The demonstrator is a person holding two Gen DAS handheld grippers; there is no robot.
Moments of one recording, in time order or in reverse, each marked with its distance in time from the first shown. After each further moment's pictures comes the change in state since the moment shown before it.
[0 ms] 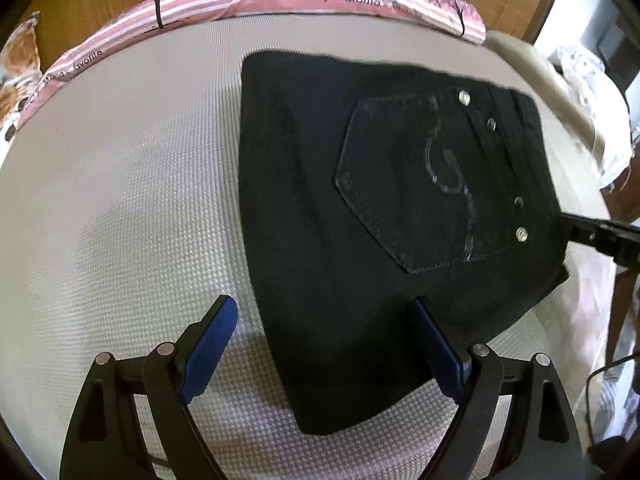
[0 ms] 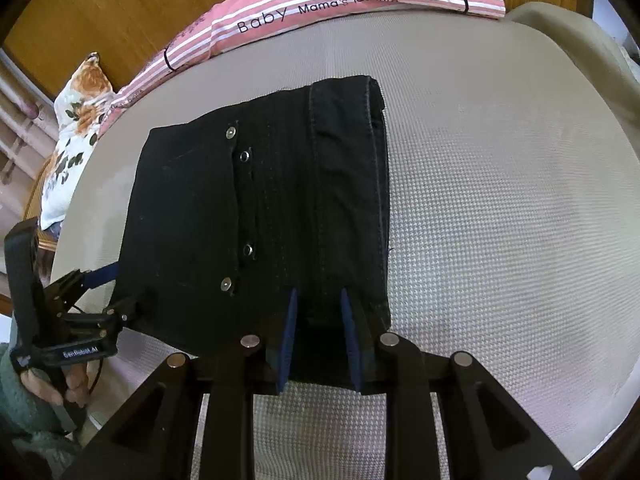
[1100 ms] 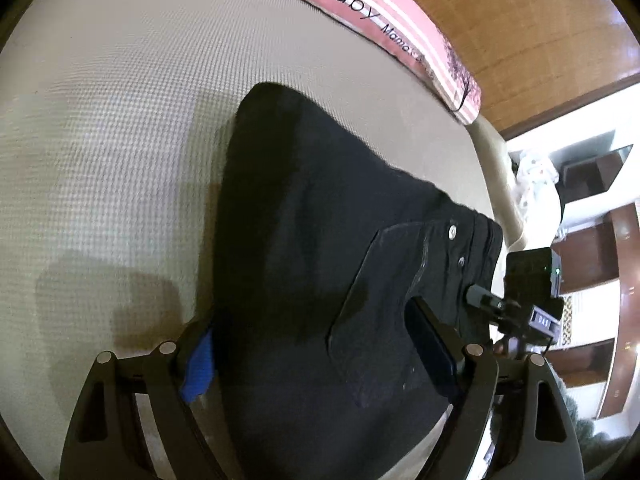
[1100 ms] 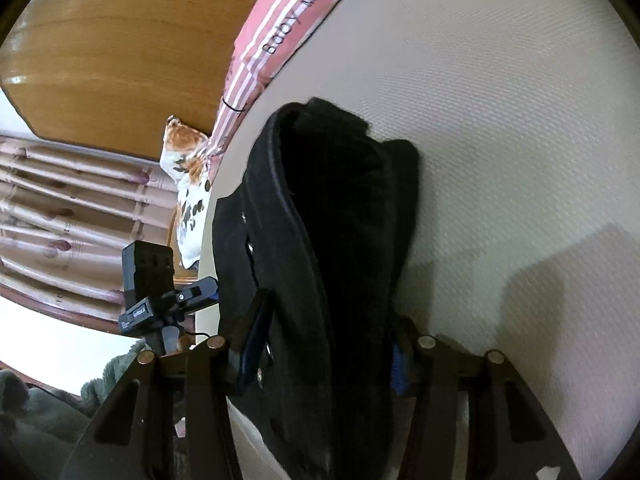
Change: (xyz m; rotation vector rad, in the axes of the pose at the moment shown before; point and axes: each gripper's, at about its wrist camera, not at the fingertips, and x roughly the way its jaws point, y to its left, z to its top) left arm 0.045 0.065 0.066 -0.334 0.060 -0.444; right arm 0.067 -0.087 0.039 0.200 0.066 0.656
